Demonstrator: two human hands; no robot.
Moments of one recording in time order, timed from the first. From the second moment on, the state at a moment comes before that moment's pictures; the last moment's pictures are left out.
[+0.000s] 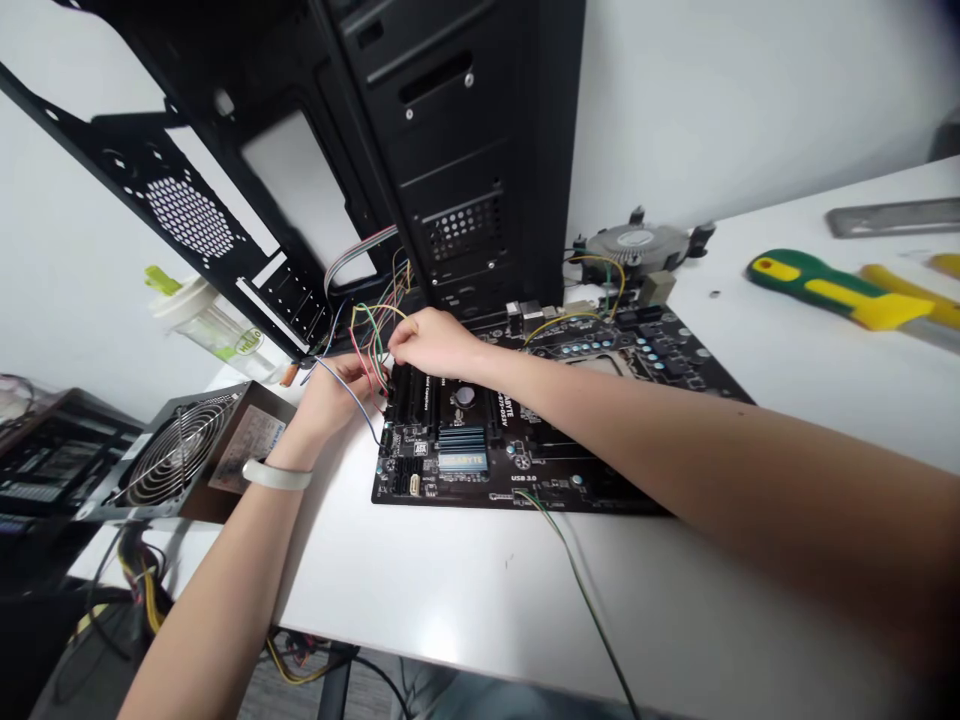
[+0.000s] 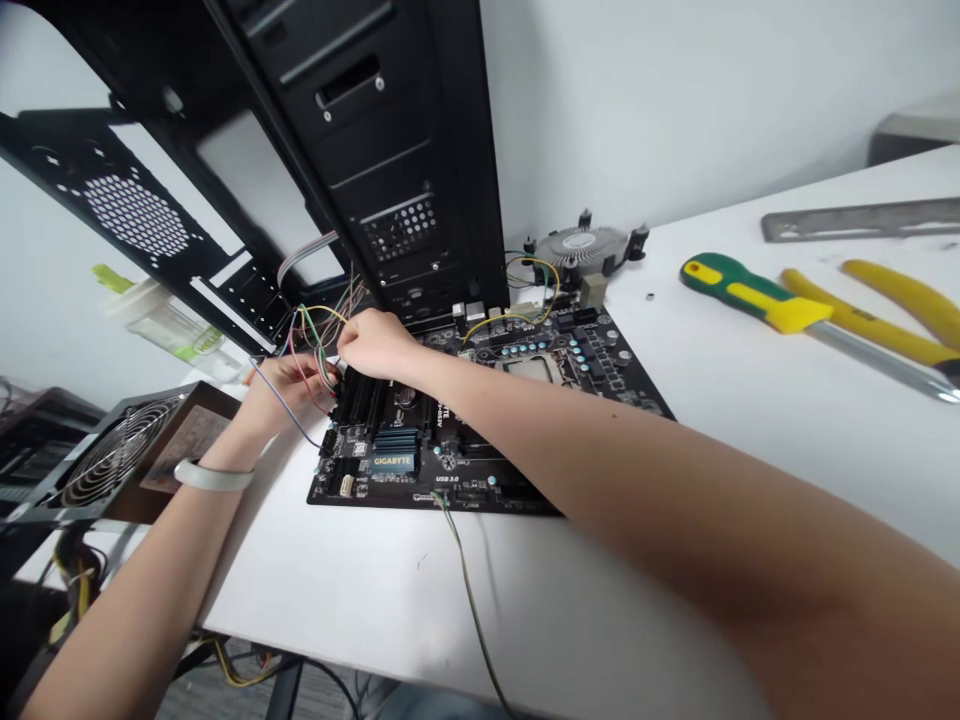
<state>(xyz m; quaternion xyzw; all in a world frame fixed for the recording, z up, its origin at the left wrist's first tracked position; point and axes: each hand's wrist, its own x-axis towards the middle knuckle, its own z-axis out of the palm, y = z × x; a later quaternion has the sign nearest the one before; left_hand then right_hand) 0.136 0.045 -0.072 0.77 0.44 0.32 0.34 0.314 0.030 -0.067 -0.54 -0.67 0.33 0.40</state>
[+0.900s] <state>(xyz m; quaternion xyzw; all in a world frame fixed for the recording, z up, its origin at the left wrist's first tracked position) 0.139 0.041 -0.069 0.77 0.46 0.30 0.33 0.315 0.032 -0.067 -0.52 -0.69 0.32 0.39</state>
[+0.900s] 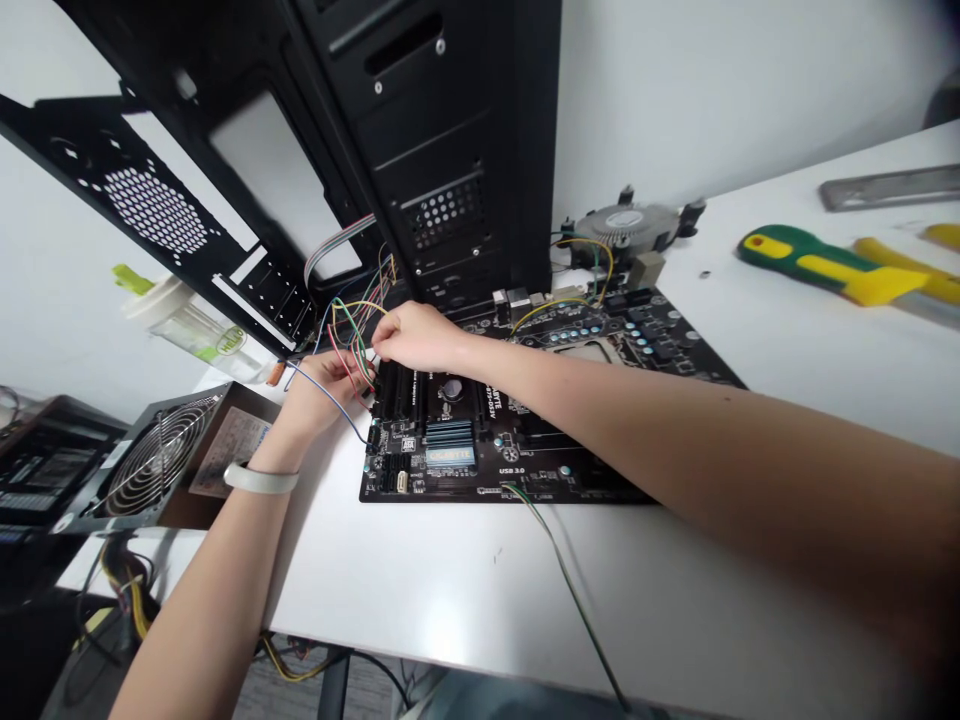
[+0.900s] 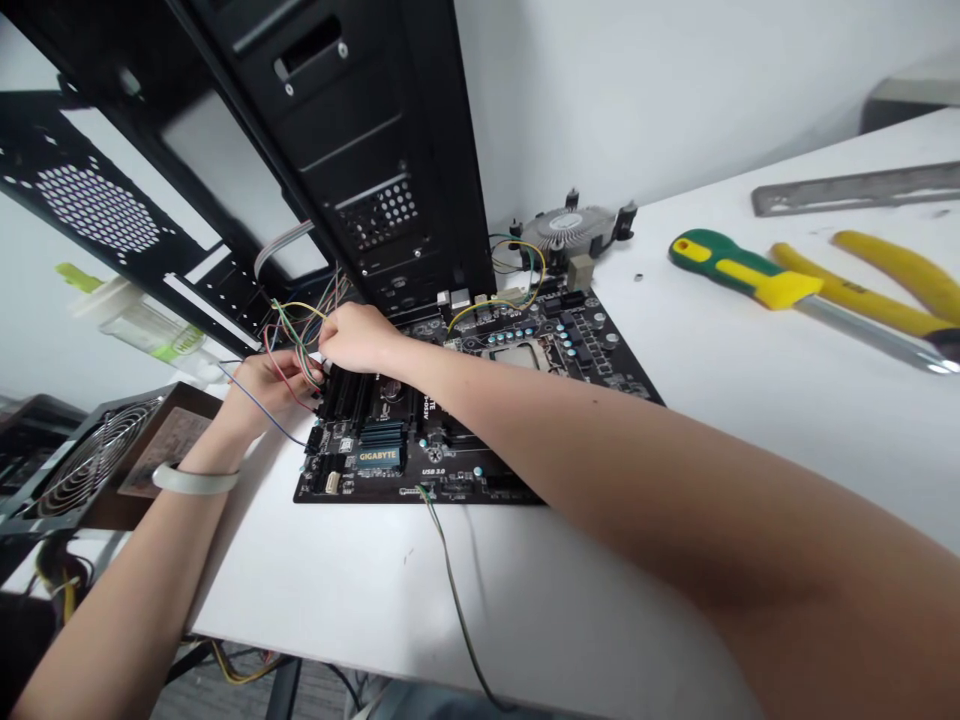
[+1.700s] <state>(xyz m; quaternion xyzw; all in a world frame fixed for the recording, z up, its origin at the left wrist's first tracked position) 0.140 0.039 -0.079 0.80 0.46 0.25 0.29 0.324 0.032 -0.045 -0.54 -0.64 0.36 0.42</state>
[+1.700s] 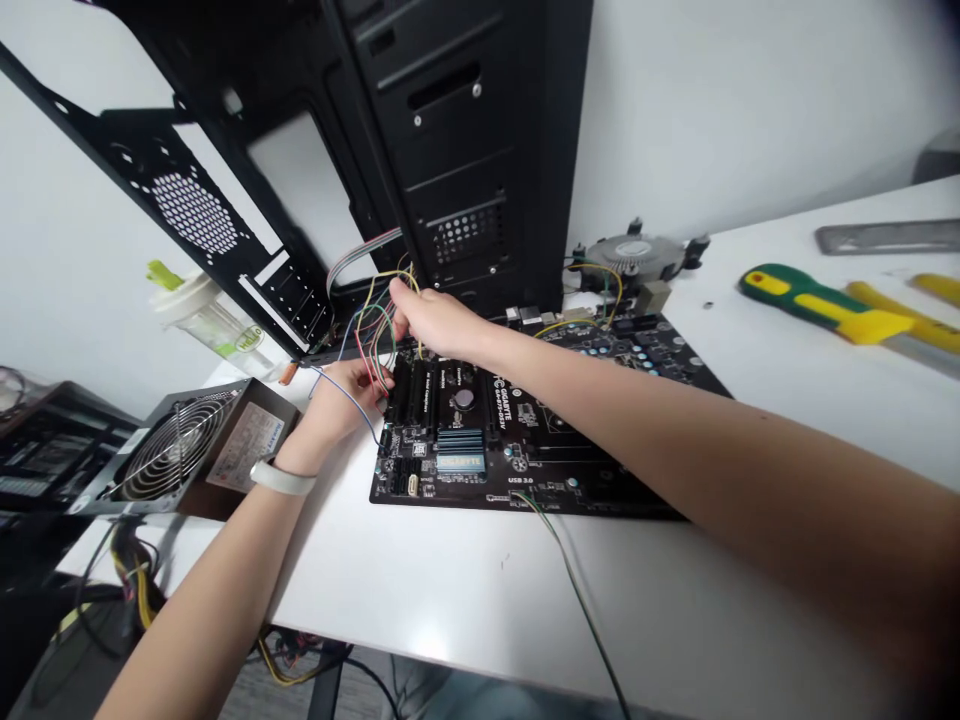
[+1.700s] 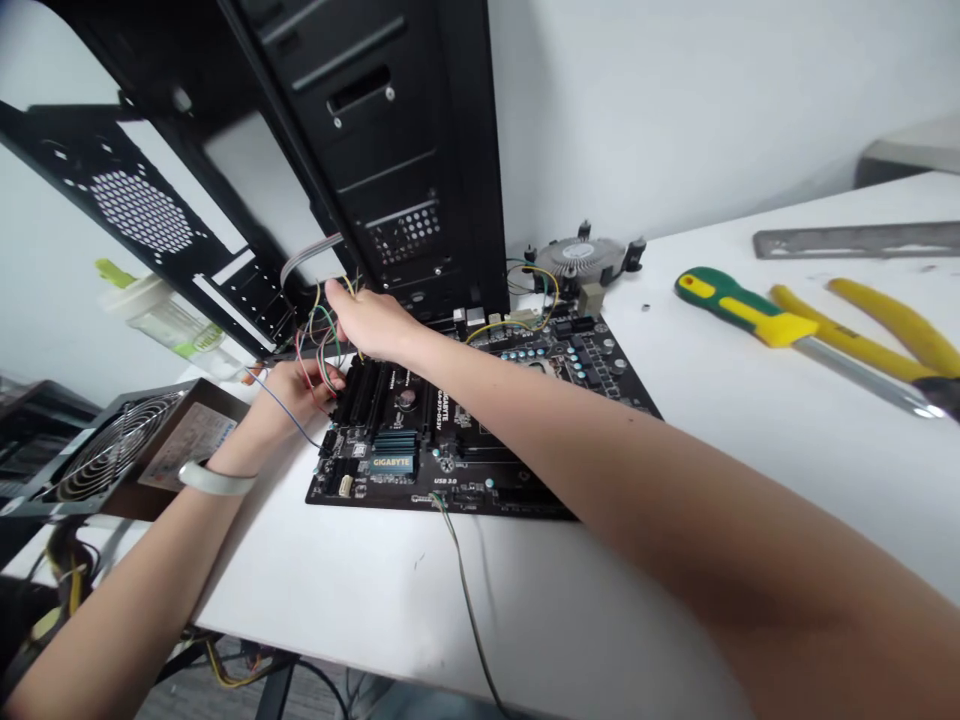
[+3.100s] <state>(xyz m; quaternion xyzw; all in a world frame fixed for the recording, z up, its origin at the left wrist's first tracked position) 0.145 0.026 -0.076 0.78 0.47 0.33 0.26 0.307 0.051 -0.077 -0.51 -0.65 0.42 0.39</state>
